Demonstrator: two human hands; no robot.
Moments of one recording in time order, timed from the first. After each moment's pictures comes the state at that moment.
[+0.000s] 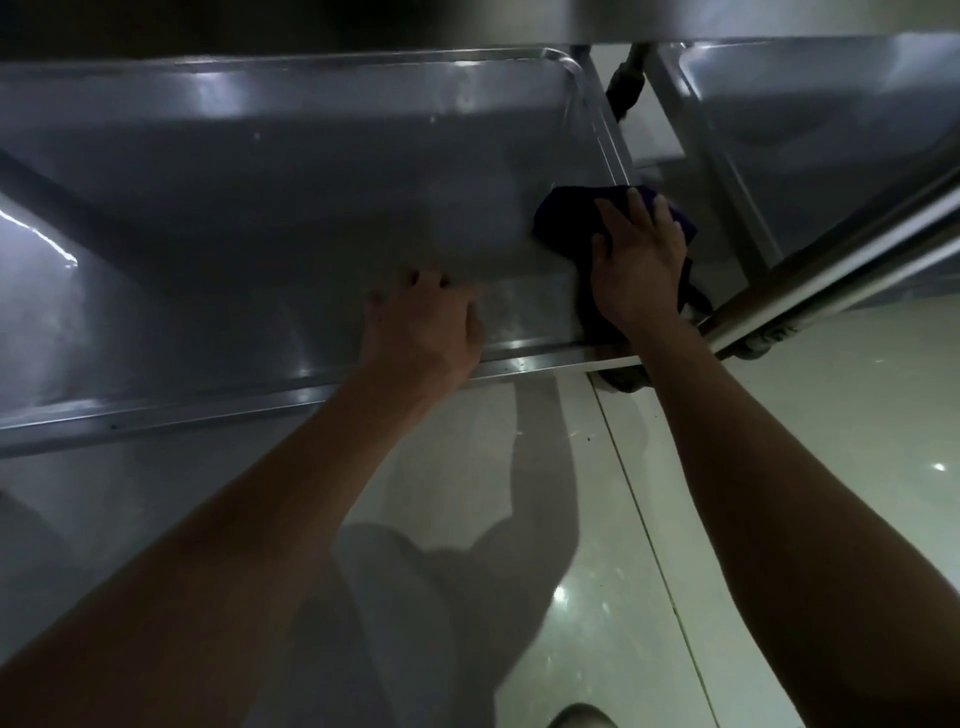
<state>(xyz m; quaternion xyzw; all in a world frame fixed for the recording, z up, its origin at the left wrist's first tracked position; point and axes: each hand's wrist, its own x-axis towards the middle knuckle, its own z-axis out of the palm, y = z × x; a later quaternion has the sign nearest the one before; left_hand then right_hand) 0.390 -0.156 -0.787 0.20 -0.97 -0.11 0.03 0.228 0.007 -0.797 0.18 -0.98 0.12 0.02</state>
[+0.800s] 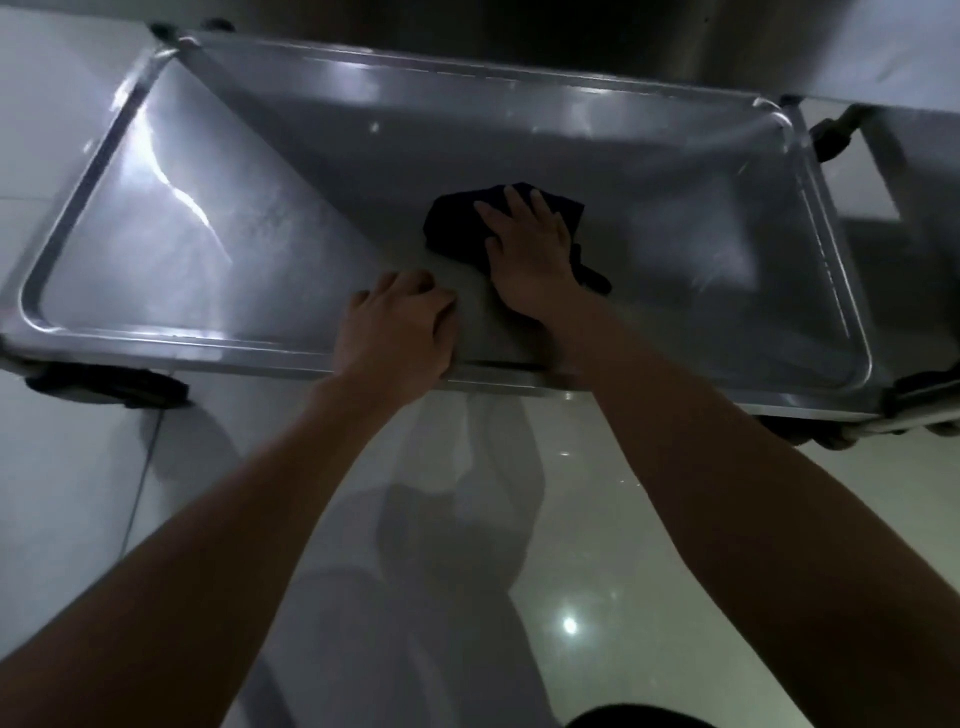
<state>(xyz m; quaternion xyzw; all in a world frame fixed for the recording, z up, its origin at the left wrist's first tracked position) 0.551 -0.338 -0.791 0.25 -0.95 -0.14 0.09 0.370 -0.274 -0.798 0.42 -0.90 0.10 -0.11</state>
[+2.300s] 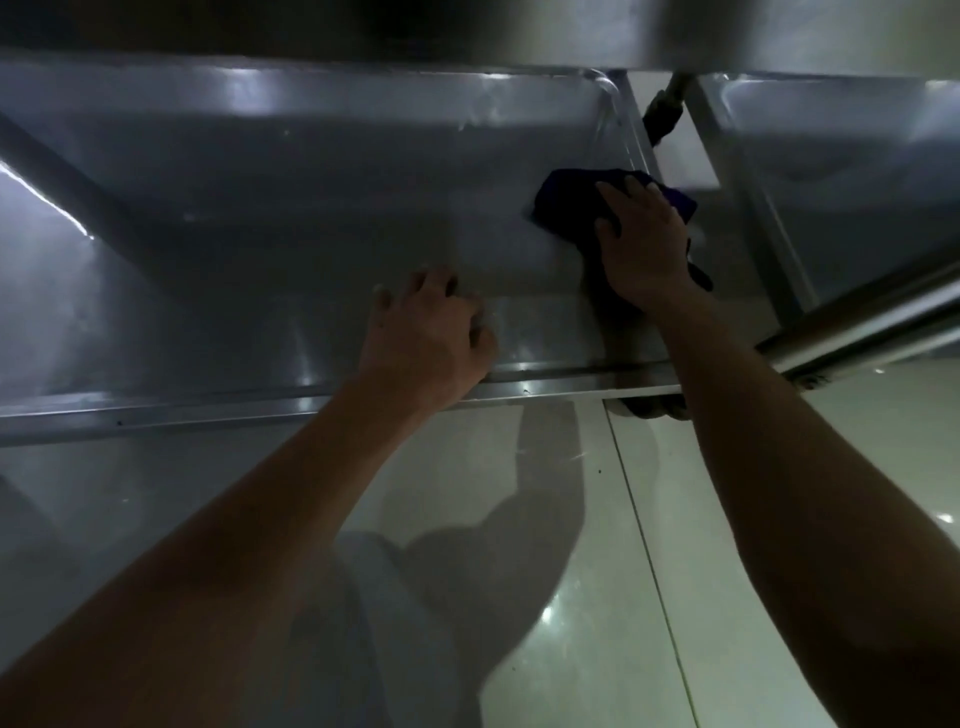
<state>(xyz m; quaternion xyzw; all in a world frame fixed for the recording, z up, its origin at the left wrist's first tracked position) 0.384 -0.177 -0.797 0.20 -0.97 -0.13 0.05 0.170 -0.029 -0.789 0.27 -0.96 0.10 -0.03</state>
